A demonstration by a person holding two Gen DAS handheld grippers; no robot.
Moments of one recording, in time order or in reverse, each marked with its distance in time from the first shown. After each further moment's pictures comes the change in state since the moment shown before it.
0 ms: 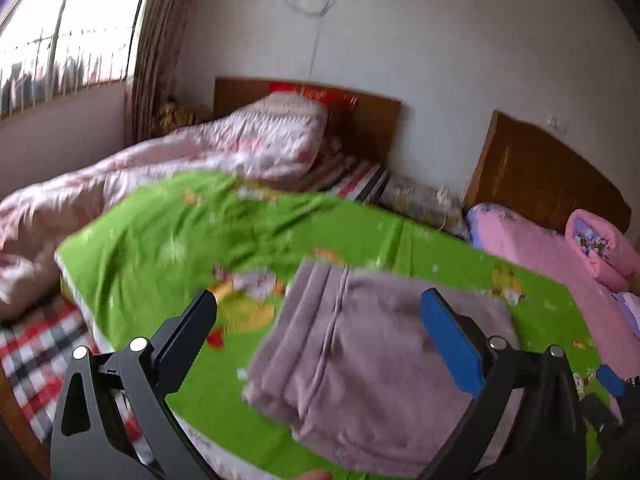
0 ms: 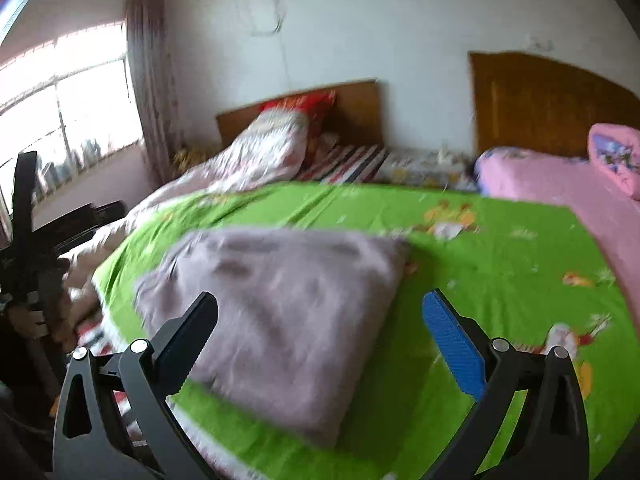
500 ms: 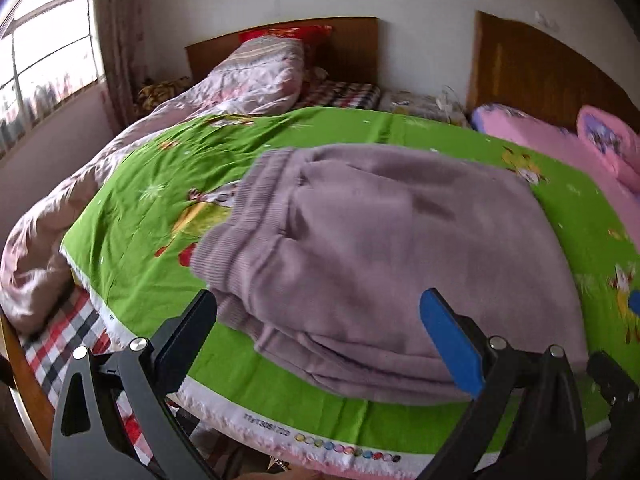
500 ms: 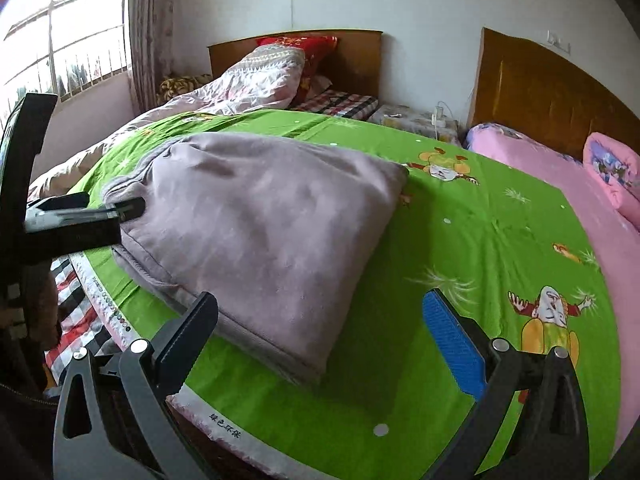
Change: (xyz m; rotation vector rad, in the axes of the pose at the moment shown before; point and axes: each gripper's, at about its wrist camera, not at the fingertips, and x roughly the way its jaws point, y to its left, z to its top) left arm 0.027 -0.045 -0.074 0.241 0.216 0.071; right arm 0.020 0.009 -0.033 -0.109 0.159 -0.111
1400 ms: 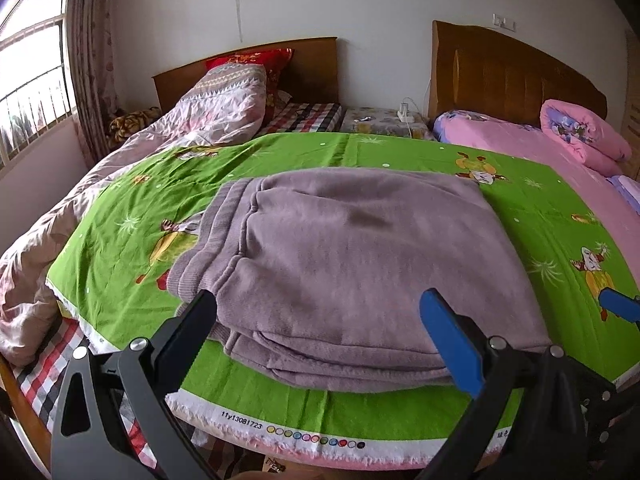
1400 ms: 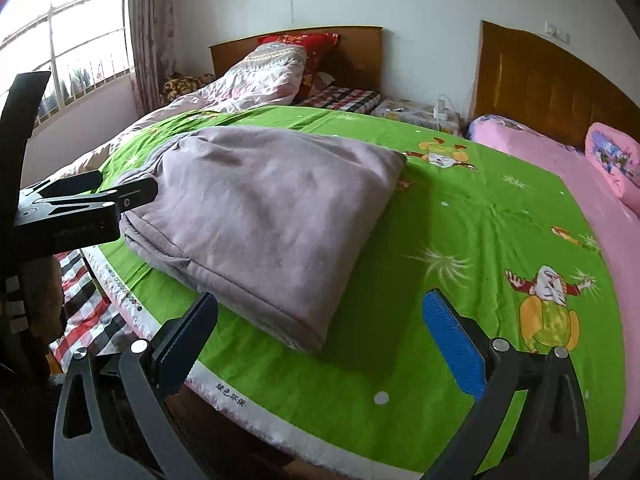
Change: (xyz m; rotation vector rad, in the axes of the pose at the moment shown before) left arm -0.032 -0.019 -0.001 0.079 -0.085 -0.095; right arm -0.019 -0.008 -0.018 0.028 0.006 0.015
